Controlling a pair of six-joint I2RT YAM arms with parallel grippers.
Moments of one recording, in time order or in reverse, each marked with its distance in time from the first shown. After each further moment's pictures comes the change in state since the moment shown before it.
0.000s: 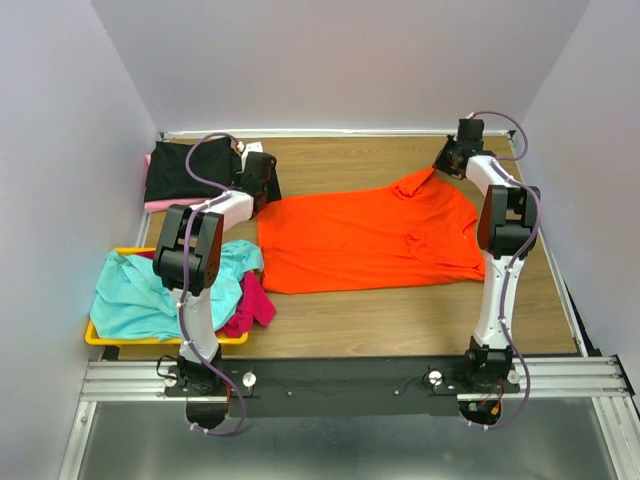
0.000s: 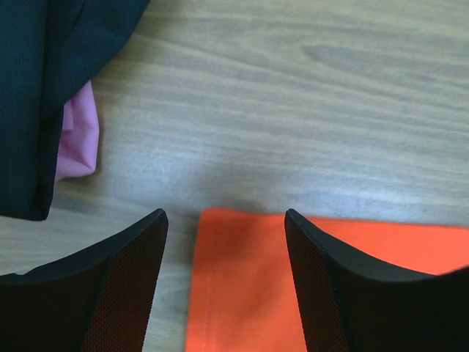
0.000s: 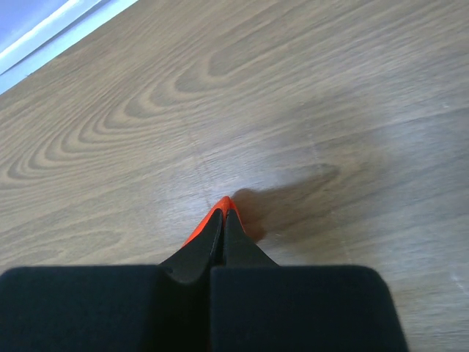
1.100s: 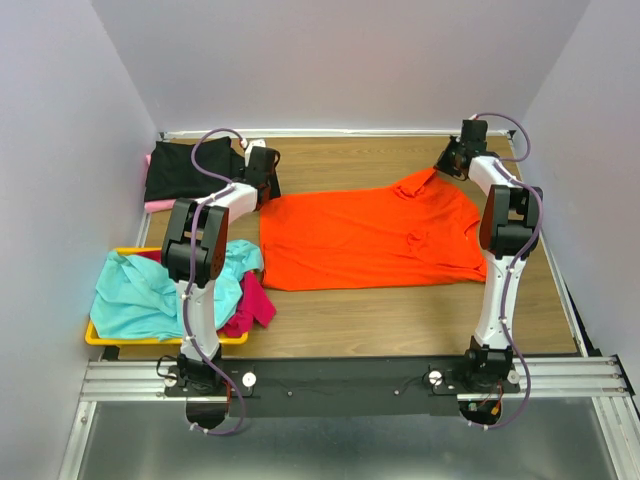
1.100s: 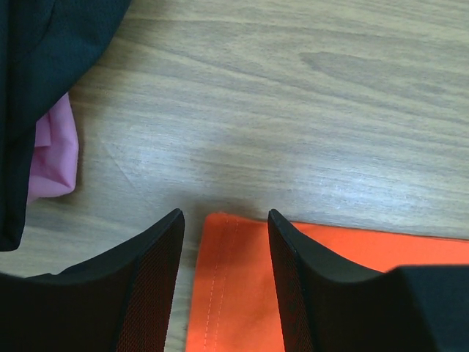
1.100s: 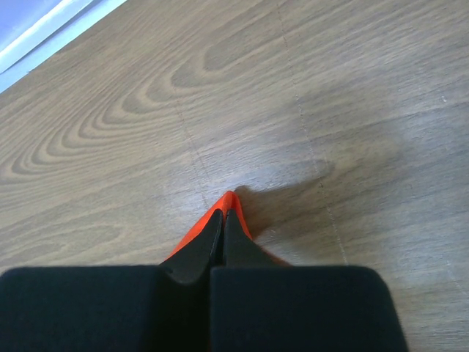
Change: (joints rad) left arm 0.000 0.087 0.124 -0.093 0.001 -0.017; right arm -0.021 -0.004 -0.011 0.000 -0.043 0.011
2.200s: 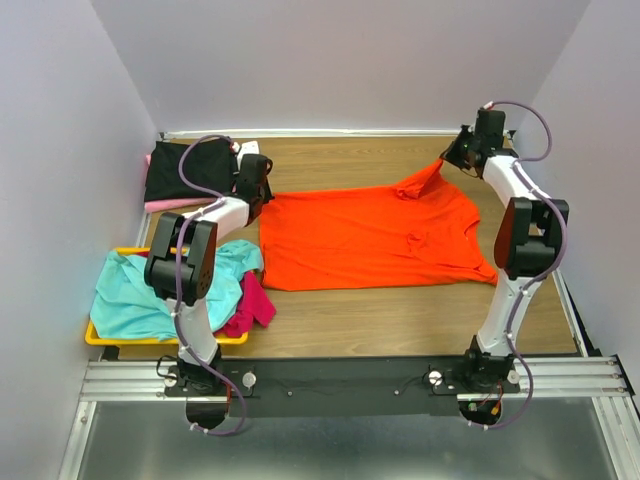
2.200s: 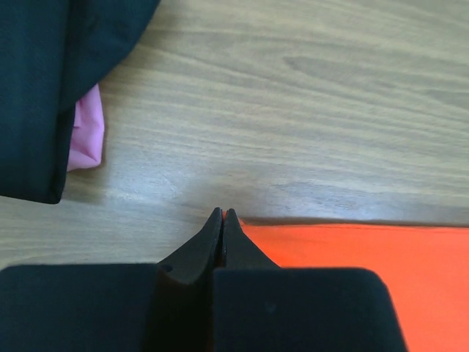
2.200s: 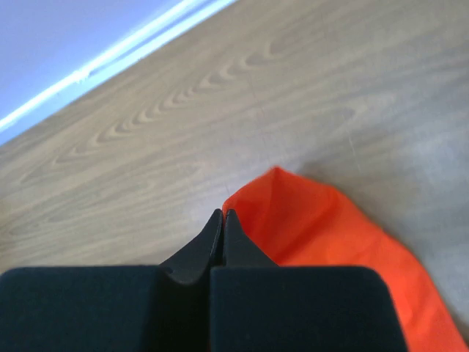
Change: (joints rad) left arm -0.001 -0.170 -0.214 0.170 0.021 0.002; right arm -0.002 -0.302 -0.207 0.004 -0.042 0.029
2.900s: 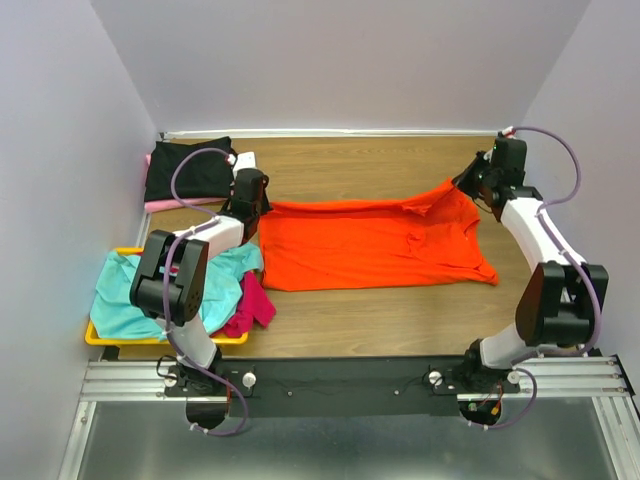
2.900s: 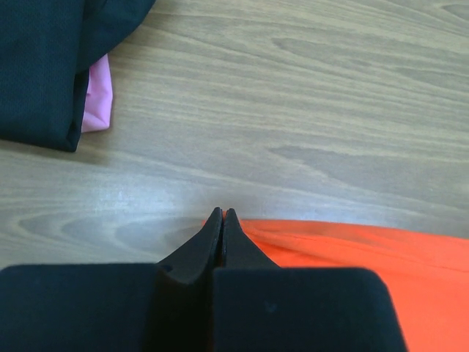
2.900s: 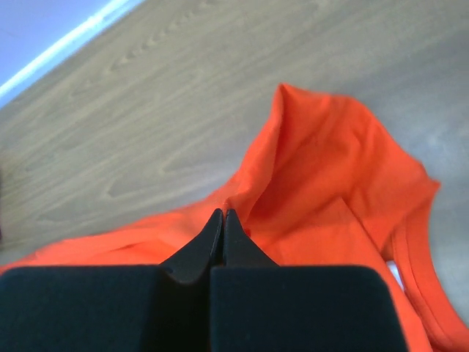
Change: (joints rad) left arm -0.026 -0.160 -0.216 0.145 0.004 -0.005; right arm 0.000 -0.526 -0.490 -0.001 0.043 0.005
